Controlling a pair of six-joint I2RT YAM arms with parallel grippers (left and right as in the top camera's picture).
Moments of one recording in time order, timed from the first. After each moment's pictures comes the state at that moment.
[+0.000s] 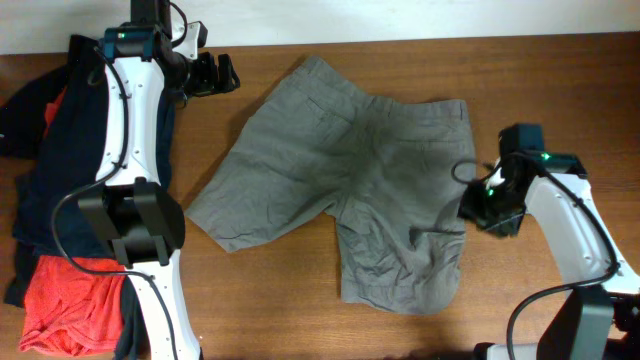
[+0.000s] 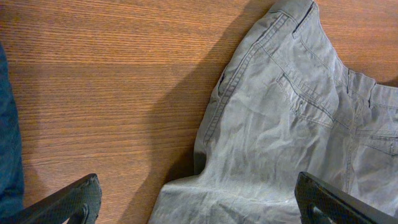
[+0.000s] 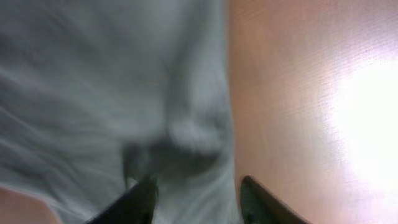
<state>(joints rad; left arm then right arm) 0.03 2.37 2.44 -1.25 0.34 -0.05 -0.13 1.55 1.10 -1.01 -0.16 0.35</state>
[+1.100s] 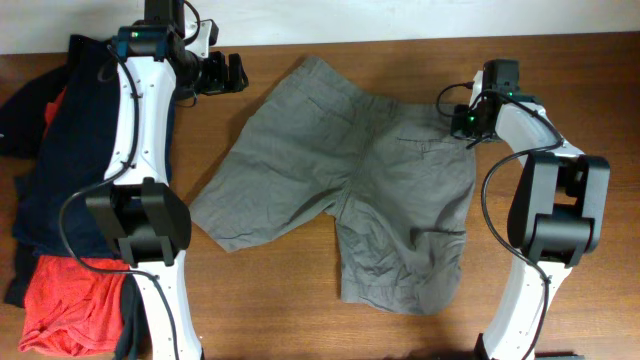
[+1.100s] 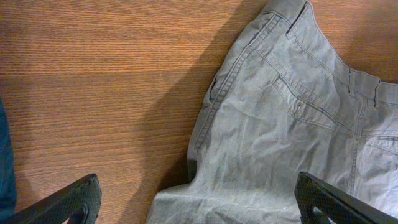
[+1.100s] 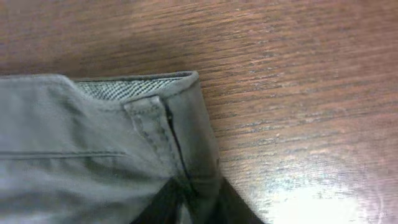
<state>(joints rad) -0.01 2.37 2.44 -1.22 0.30 -0.05 -0.14 2.23 1.64 -0.56 -0.04 0.05</state>
